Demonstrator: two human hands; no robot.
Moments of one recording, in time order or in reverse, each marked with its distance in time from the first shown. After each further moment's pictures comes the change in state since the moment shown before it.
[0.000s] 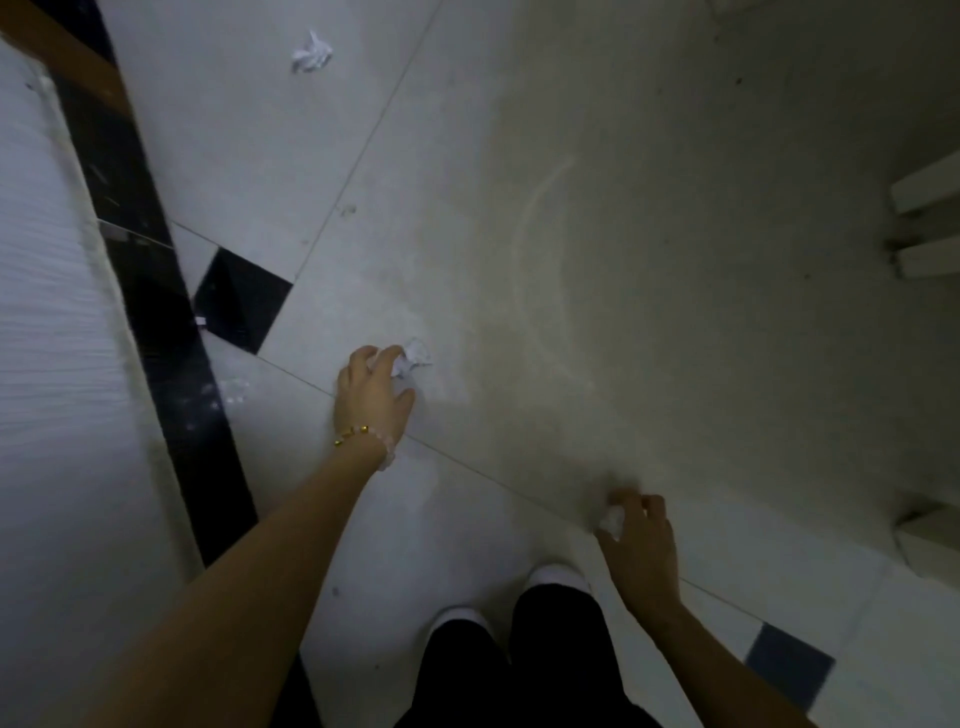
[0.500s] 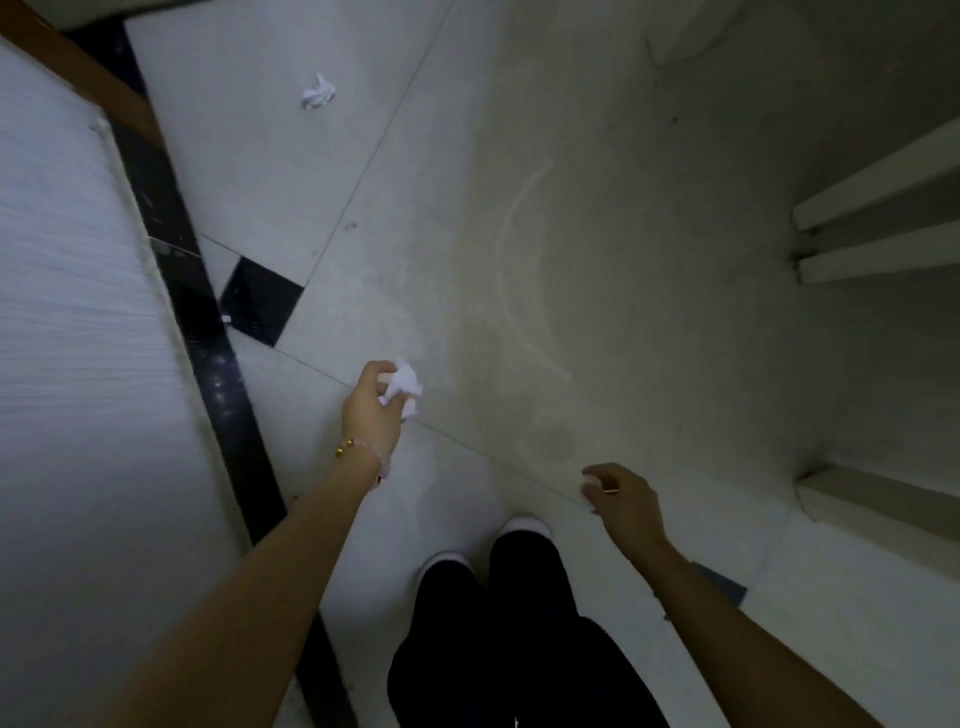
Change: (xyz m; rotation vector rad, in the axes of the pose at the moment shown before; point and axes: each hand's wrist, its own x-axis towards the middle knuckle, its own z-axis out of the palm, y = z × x) left_hand -0.079 0.051 -0.052 -0.674 0.020 -0.253; right_hand -0.049 -0.021 -0.083 0.339 -0.065 -0.013
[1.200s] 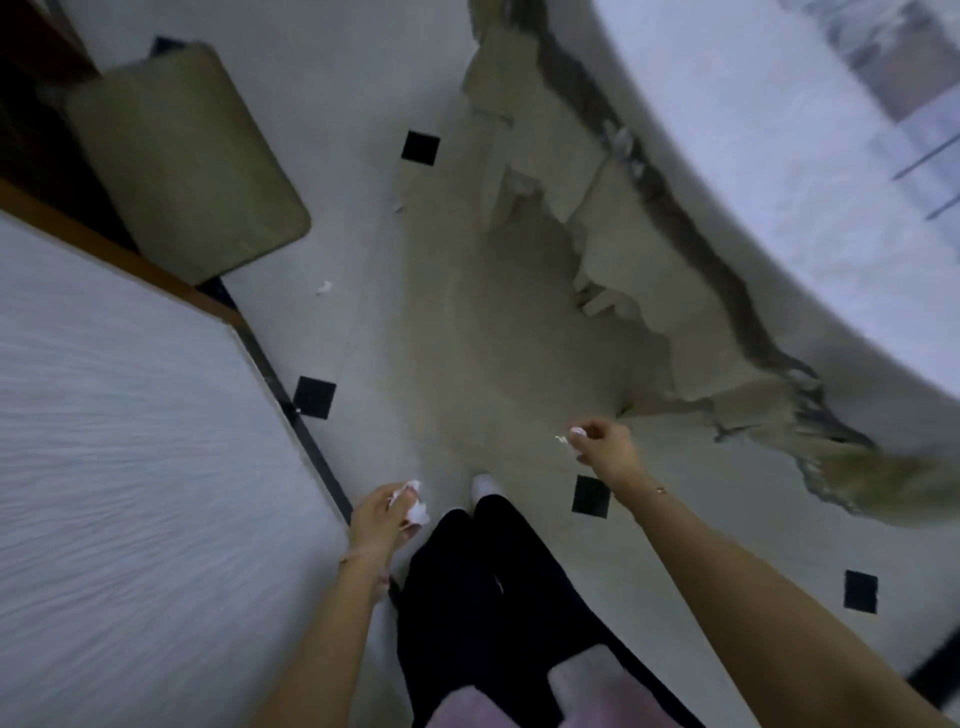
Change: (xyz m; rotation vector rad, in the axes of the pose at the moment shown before) left_hand -0.396 0.229 -0.180 -0.149 -0.250 -0.195; right_hand -0.341 -0.159 -0.238 0.378 0.174 0.000
